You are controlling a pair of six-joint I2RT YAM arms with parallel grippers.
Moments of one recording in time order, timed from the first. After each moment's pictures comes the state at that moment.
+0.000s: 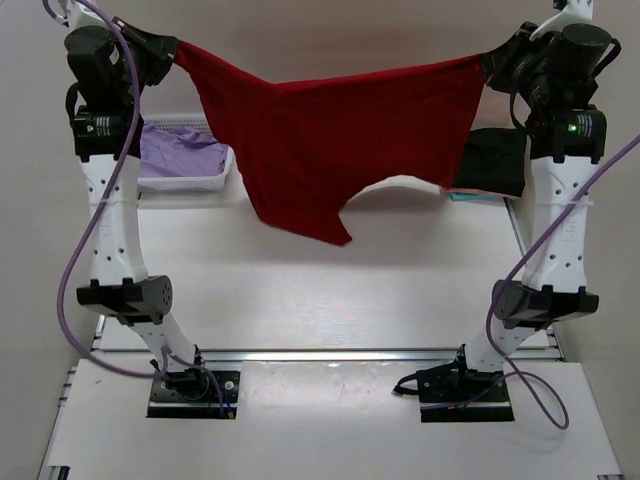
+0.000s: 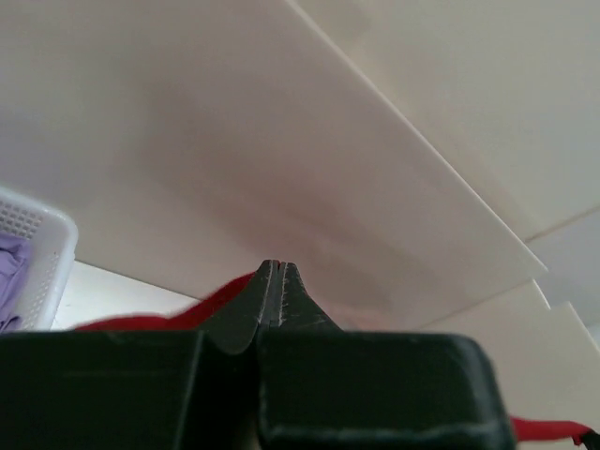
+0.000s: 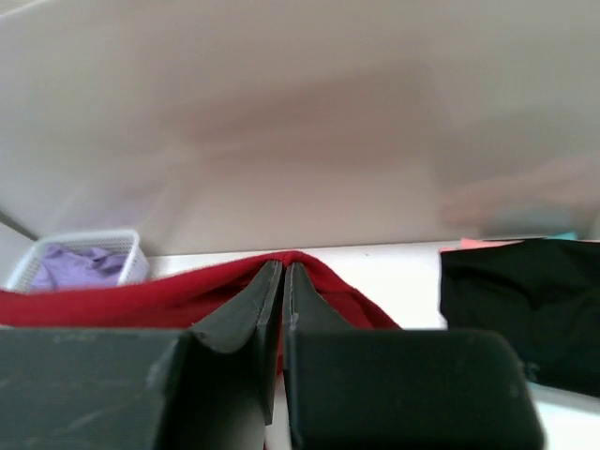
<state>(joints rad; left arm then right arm) 0.06 1.77 2.34 -0.54 0.13 -0.79 -0.07 1.71 2.37 -0.68 -0.23 0.32</state>
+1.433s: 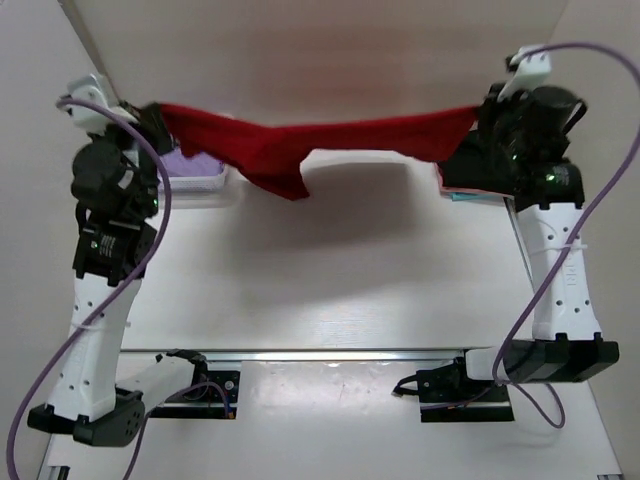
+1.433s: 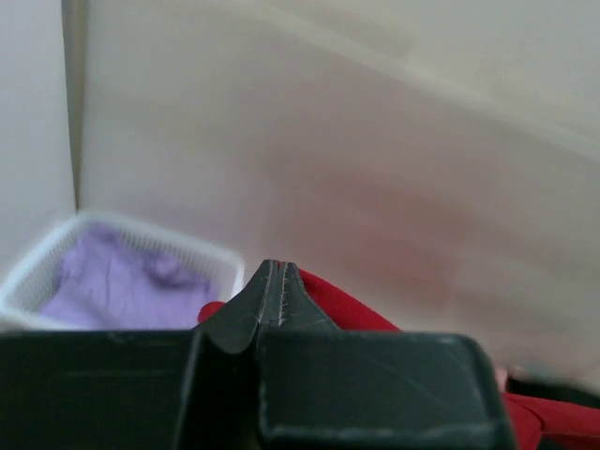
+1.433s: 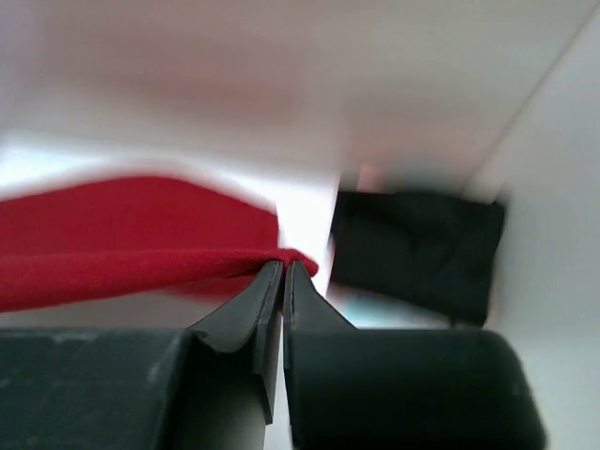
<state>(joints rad) -0.25 1.09 1.59 -0.24 -0.41 -0.24 0.01 1.36 1.76 -0.47 -0.08 -0.08</state>
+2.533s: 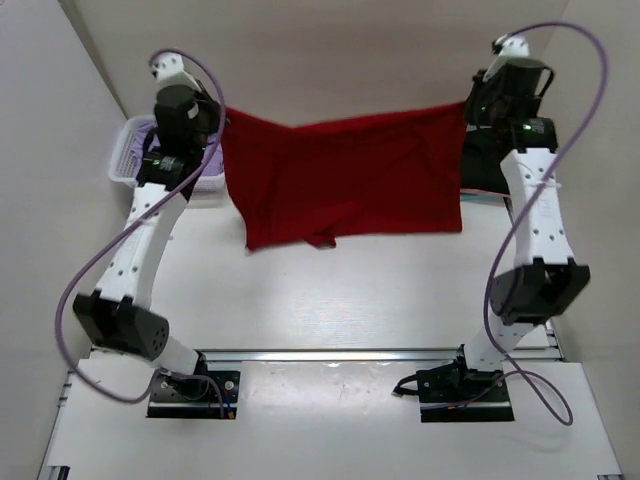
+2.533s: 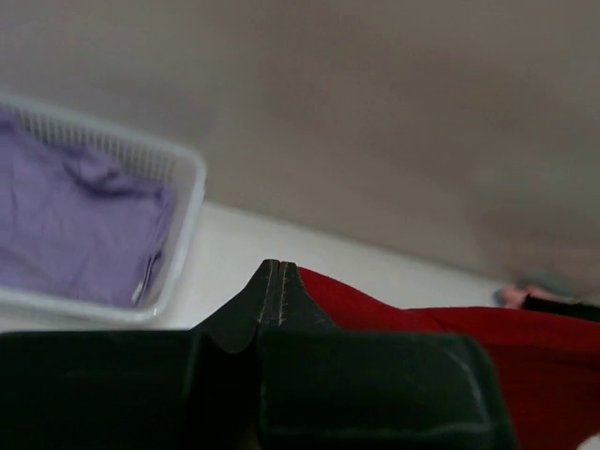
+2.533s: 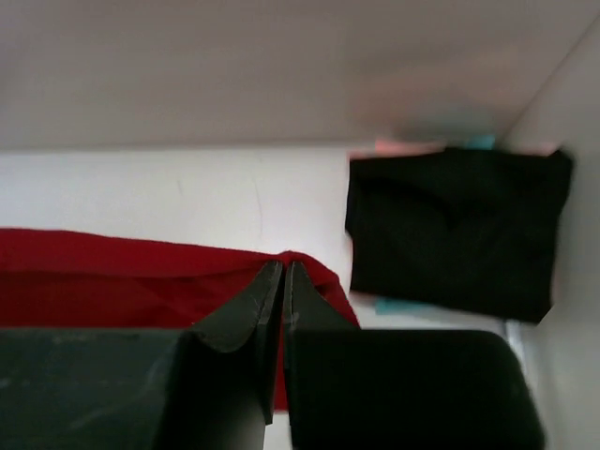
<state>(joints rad) -0.21 1.54 1.66 -0.31 -0.25 -0.40 -0.02 1.76 1.98 -0.61 -0.06 0.06</state>
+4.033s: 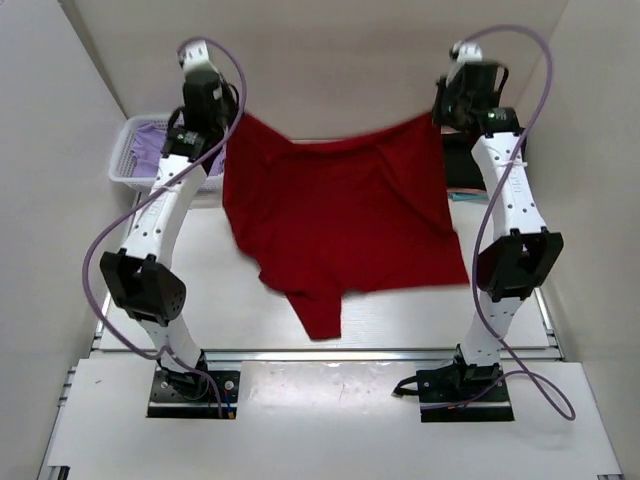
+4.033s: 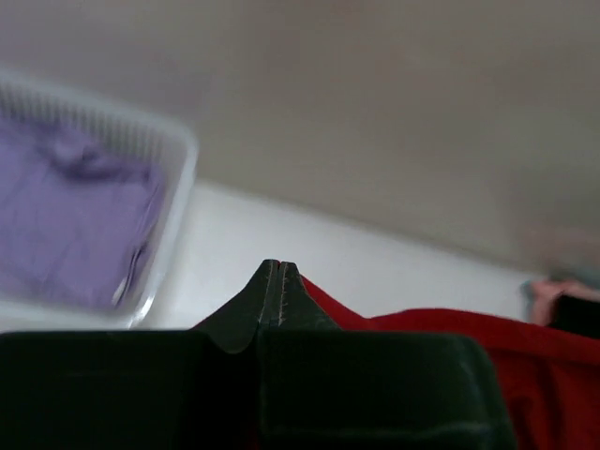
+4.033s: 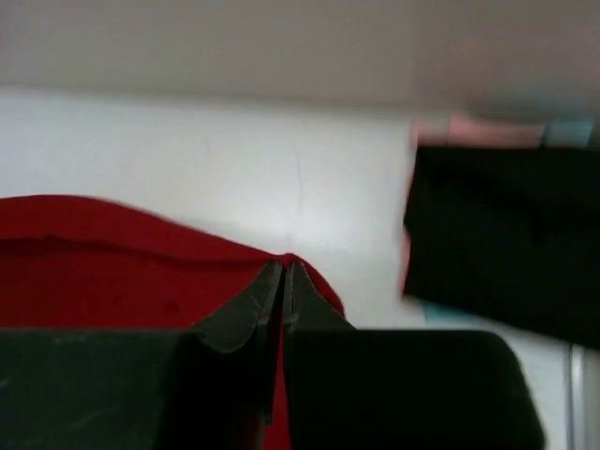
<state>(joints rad) -0.23 1.74 1.82 -0.36 -0.28 -0.40 0.06 1.89 2.03 -0.67 -0.09 0.06</state>
